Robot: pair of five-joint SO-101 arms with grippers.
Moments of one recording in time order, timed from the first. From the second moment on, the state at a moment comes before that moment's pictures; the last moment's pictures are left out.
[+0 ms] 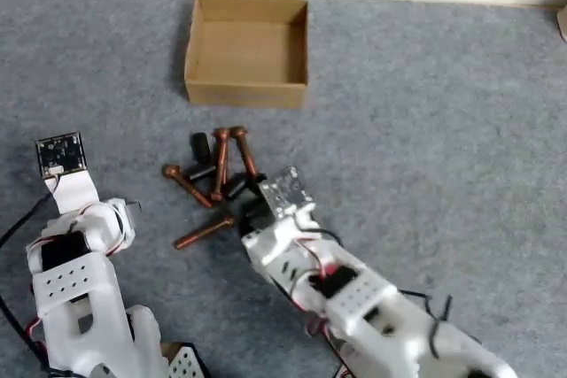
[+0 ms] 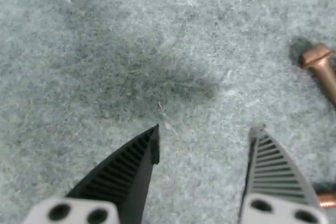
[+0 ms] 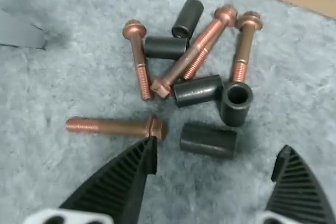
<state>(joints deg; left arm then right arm) -31.4 -53.1 71.3 49.5 -1.6 -43.9 -38.0 81.9 -0.1 -6.1</state>
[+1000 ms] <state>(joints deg) -31.4 -53.1 71.3 49.5 -1.8 -38.3 0.8 55.3 -4.0 -6.2</state>
